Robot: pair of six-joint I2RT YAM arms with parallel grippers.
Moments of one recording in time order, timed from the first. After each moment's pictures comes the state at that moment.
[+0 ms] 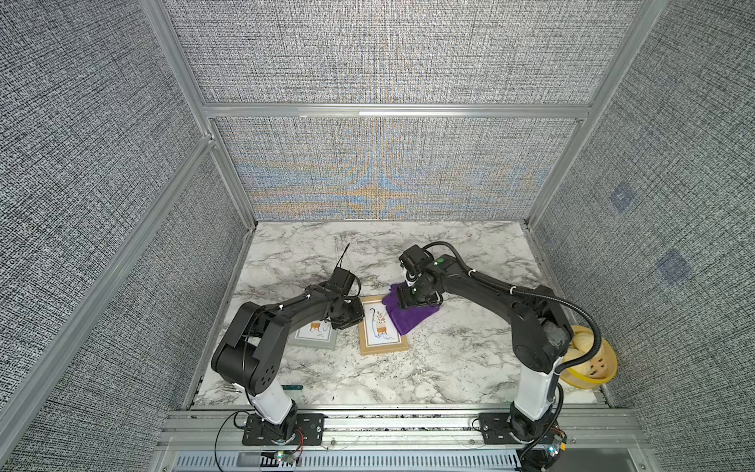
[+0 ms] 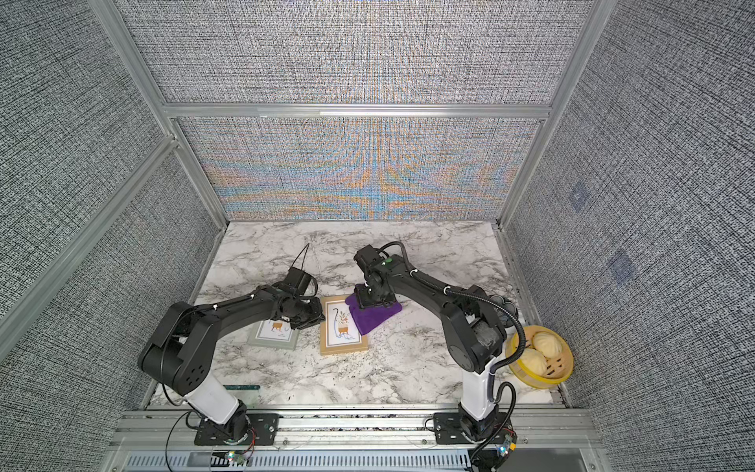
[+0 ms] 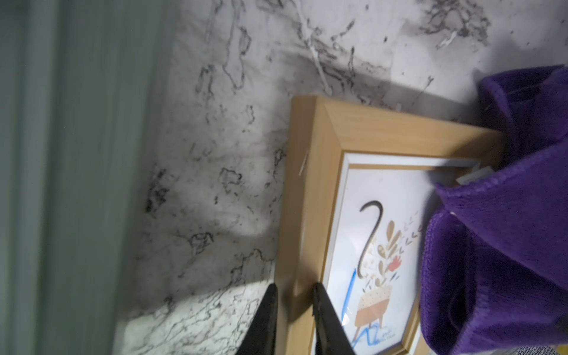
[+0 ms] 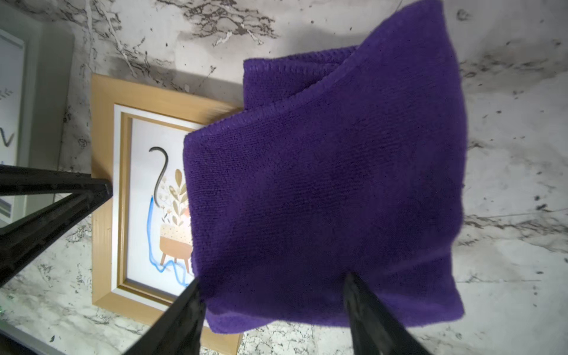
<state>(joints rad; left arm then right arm) -0.48 1.69 0.89 -0.44 0.27 -0.75 0.67 1.90 1.48 -0.84 -0.06 0.36</state>
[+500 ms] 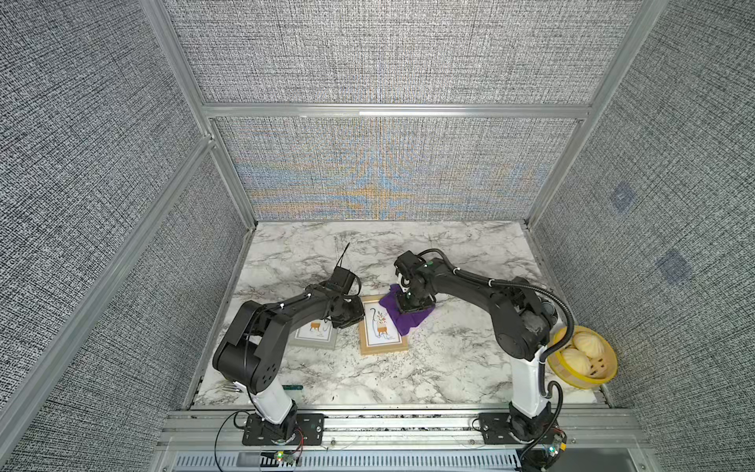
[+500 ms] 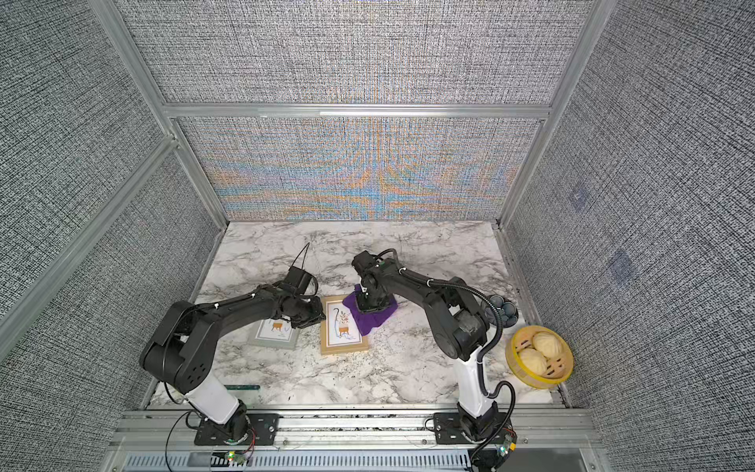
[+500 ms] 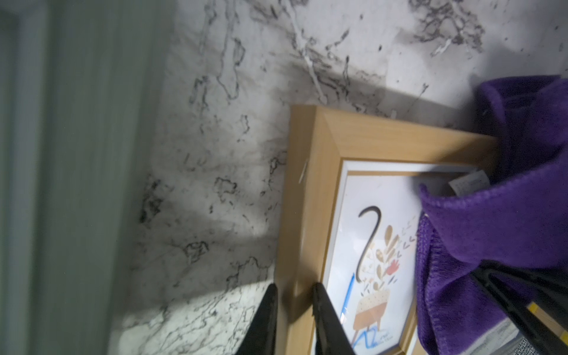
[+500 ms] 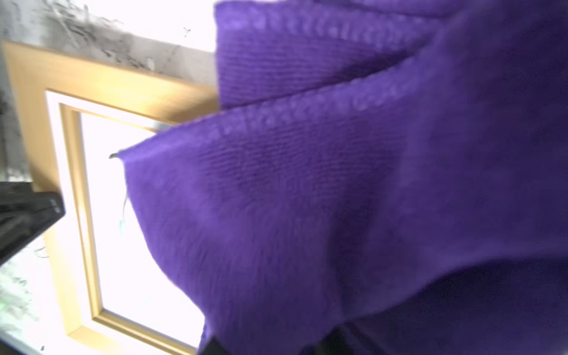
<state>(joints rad) -0.48 1.70 0.90 -0.43 0.27 -0.75 0.66 2.03 1.50 -0.81 -0.15 0.35</state>
